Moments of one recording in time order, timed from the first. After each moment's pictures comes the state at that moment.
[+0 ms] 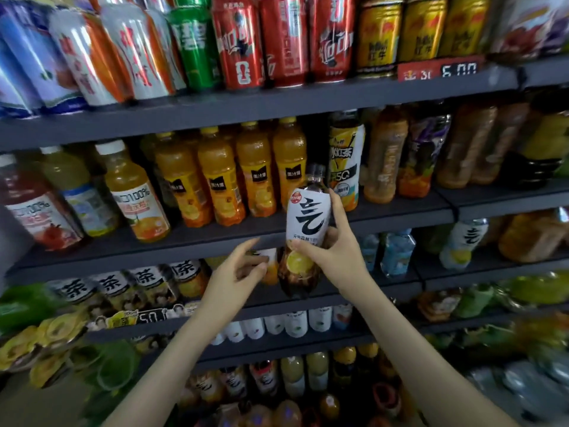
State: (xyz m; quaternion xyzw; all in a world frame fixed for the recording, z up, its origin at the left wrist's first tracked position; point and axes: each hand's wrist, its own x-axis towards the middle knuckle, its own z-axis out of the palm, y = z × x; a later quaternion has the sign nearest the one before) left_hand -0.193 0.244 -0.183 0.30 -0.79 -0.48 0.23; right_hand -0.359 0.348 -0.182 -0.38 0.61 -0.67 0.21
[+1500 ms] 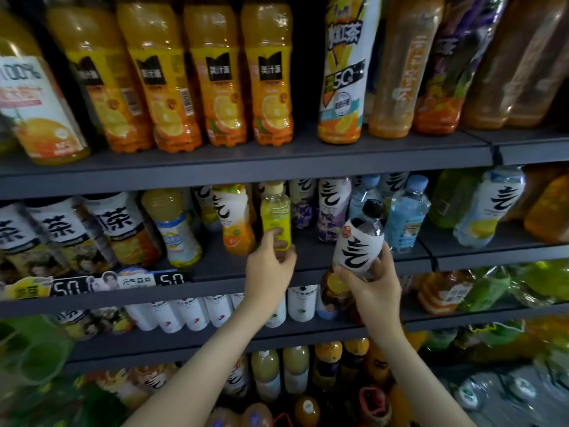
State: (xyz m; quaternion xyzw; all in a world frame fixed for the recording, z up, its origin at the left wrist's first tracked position) left_hand -0.325 0.244 -0.385 0.34 -0.80 -0.35 0.35; right_hand -0.433 0.382 -0.415 -0.24 0.67 -0.69 0.09
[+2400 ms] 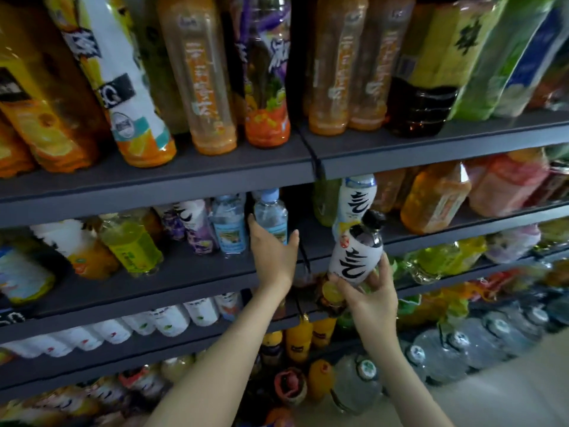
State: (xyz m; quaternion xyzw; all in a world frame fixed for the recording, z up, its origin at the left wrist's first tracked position) left_hand -0.578 0.383 -0.391 0.44 -0.70 -0.44 0.36; right_hand -0.598 0.553 -0.394 -0.14 0.69 -0.71 0.11
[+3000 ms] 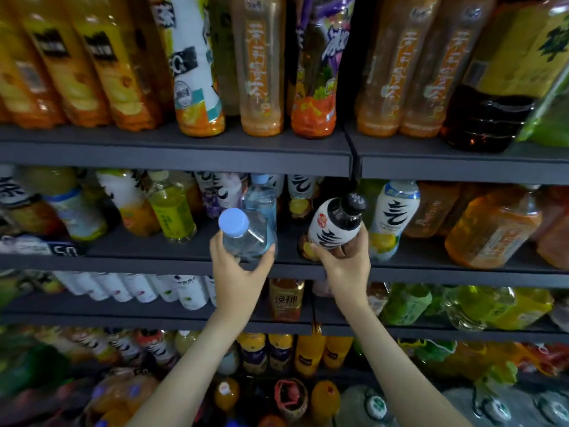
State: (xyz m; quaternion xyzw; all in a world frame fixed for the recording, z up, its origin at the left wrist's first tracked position) left_hand -0.471 0.396 -0.388 0.35 -0.65 -0.40 0.54; right_hand -0.617 0.473 -0.394 -0.29 0.61 -0.72 0.16
